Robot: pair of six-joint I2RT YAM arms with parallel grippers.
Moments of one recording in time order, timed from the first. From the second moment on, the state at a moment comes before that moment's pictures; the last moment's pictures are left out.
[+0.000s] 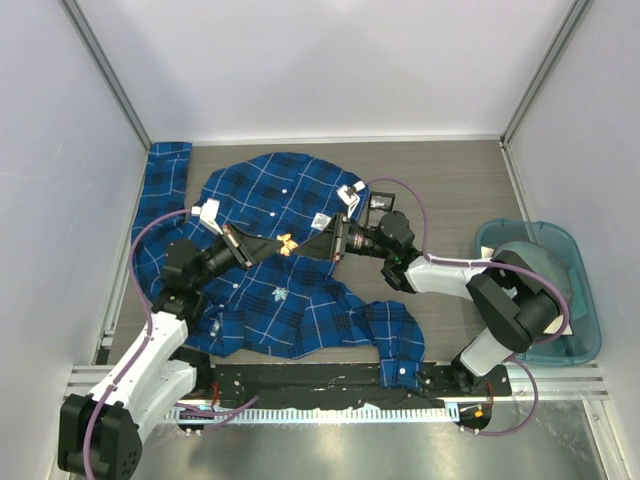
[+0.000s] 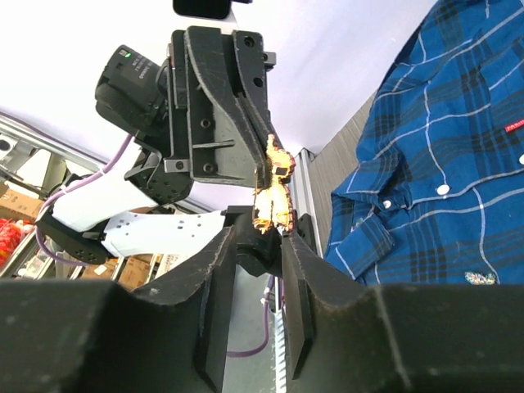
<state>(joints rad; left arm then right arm) -0.24 0.82 0.41 0.42 0.64 -1.04 0.69 1.59 0.72 1.03 -0.71 1.06</state>
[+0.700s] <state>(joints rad) -0.23 0.82 0.39 0.47 0.64 -1.07 0.69 1.63 0.74 1.10 -0.71 1.10</state>
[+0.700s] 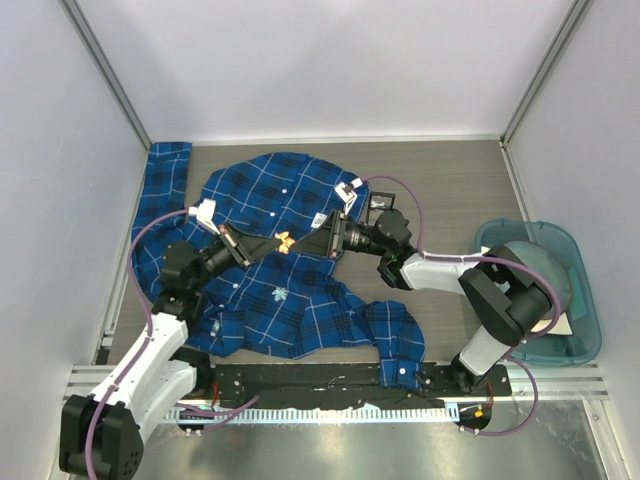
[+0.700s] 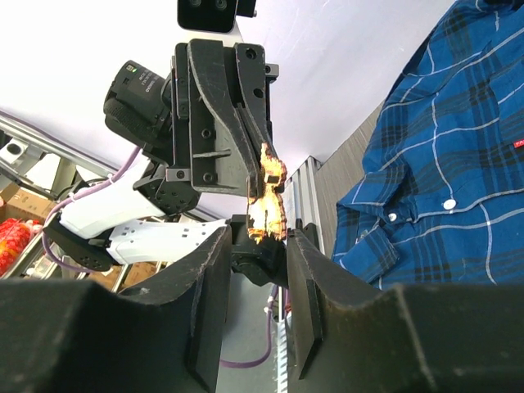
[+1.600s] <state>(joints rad) -0.23 0.82 0.39 0.48 0.66 -1.08 0.70 1.67 0.79 1.08 -0.69 1.09</state>
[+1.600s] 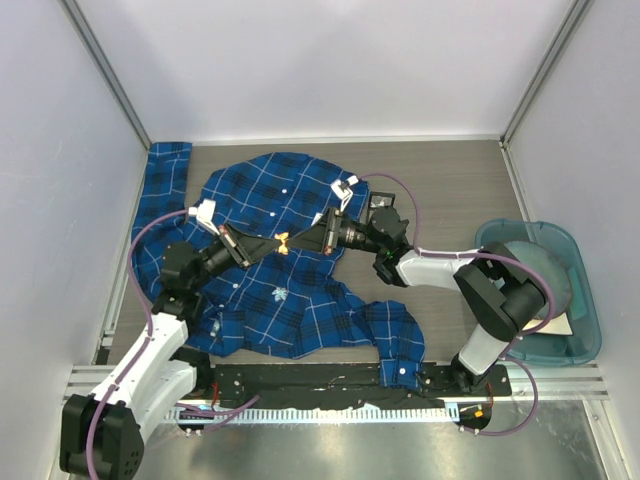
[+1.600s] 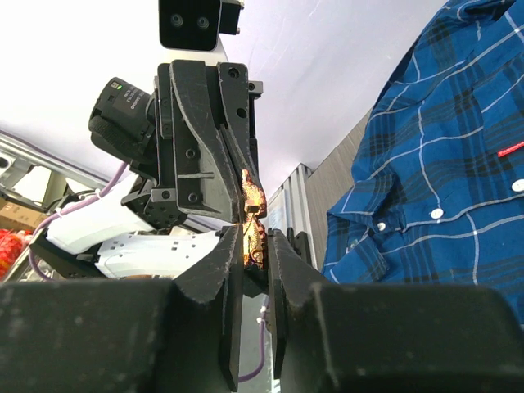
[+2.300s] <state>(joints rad) -0.23 0.75 0.42 0.30 0.61 -1.04 0.77 1.55 0.75 0.89 -0.49 0.93</state>
